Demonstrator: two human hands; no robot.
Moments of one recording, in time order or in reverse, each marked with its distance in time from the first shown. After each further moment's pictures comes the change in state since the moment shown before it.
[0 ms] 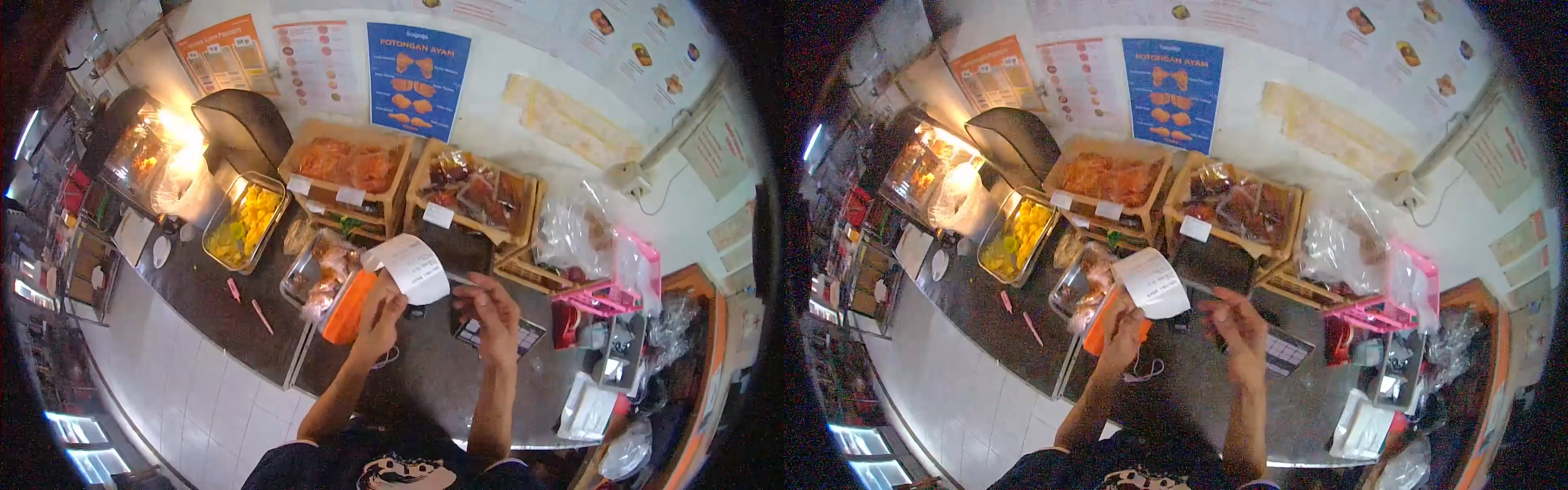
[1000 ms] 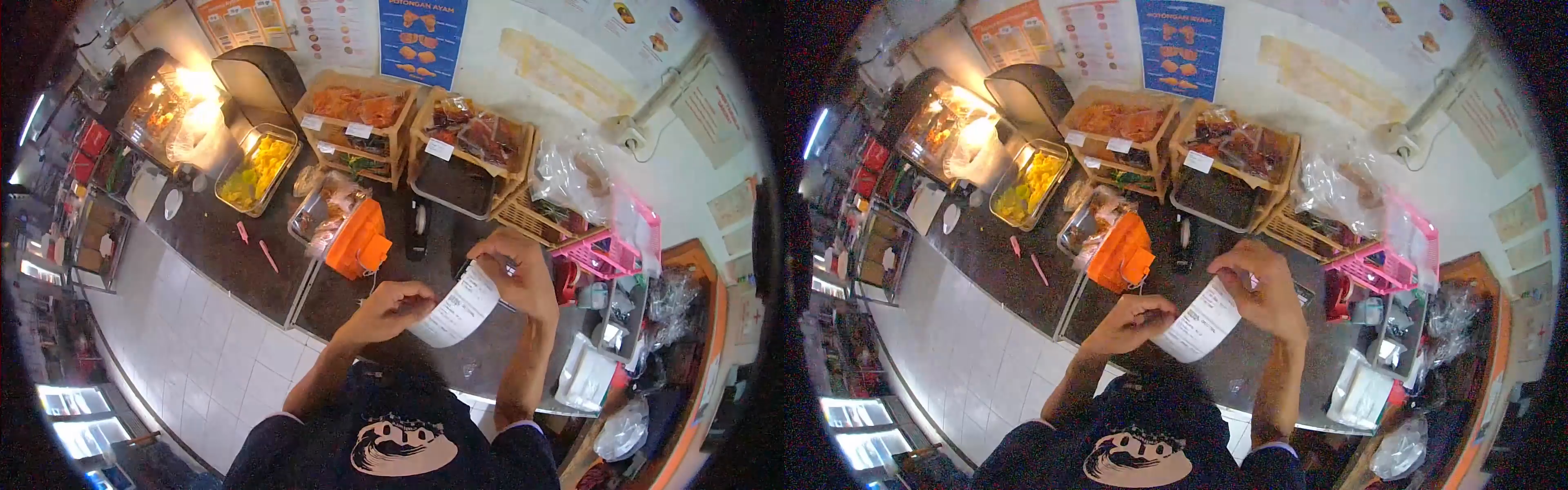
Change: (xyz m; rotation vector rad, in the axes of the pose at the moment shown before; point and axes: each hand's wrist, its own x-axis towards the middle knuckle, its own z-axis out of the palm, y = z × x) left_hand -0.114 0.070 0.026 0.274 -0.580 -0.278; right_hand -0.062 -0.070 -0.038 -0.839 -0.474 -0.463
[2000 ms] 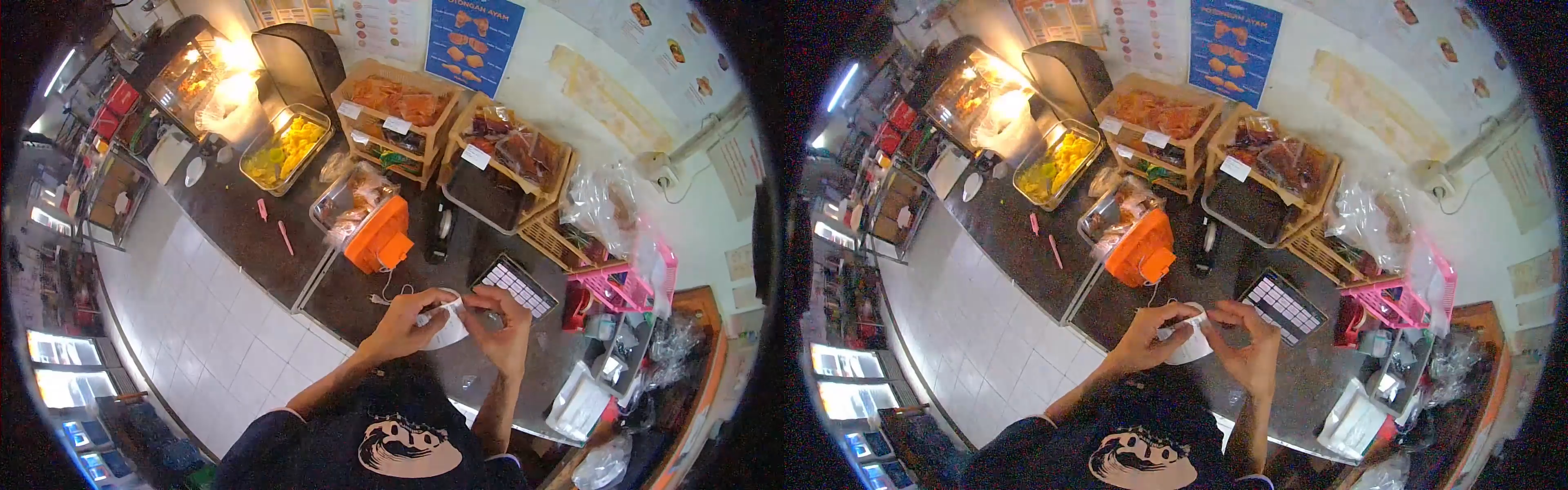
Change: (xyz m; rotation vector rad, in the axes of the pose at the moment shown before) left_hand -0.002 -0.003 0.024 0.173 0.404 0.011; right_hand -0.047 0.006 0.074 0.171 0.225 0.193
